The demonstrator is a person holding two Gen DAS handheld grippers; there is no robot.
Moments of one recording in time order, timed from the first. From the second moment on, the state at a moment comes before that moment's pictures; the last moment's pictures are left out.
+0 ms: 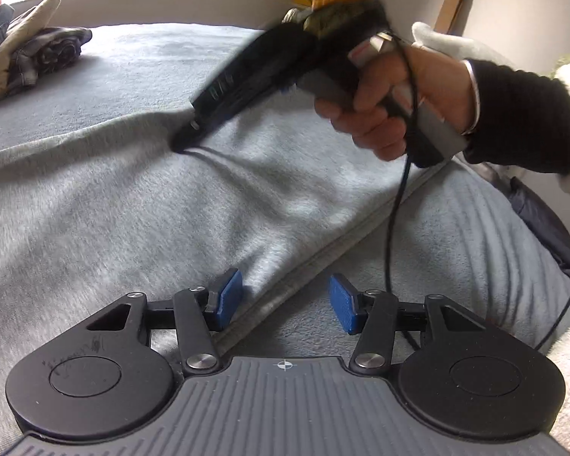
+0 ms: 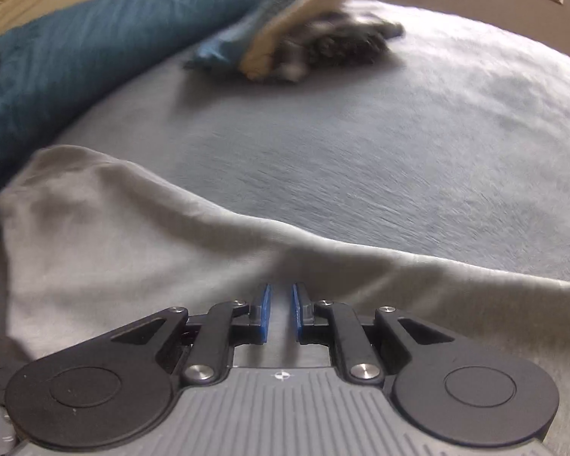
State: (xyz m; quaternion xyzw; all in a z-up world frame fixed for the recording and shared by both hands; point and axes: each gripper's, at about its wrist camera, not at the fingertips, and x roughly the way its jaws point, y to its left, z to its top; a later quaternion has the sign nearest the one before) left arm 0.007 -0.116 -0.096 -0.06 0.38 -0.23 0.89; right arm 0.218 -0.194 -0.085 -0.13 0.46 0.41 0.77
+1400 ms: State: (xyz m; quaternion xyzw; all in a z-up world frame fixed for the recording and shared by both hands) left arm 0.014 -0.095 -0.077 -0.11 0.40 -0.23 0.88; right arm 0.136 -0.353 -0.056 -0.08 0.33 0.33 0.88
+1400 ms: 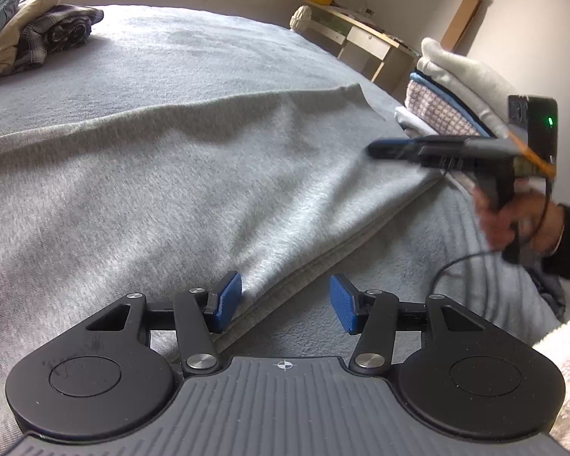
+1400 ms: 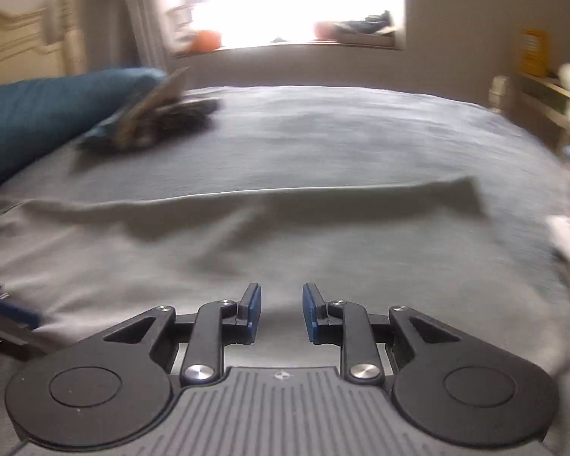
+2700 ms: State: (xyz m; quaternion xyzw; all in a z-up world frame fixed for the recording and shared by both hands) left arm 0.019 -0.055 -0.086 -0.11 0.40 -0.16 0.89; right arm 0.313 -0.430 -0.095 -0.03 0.37 0.16 0.92
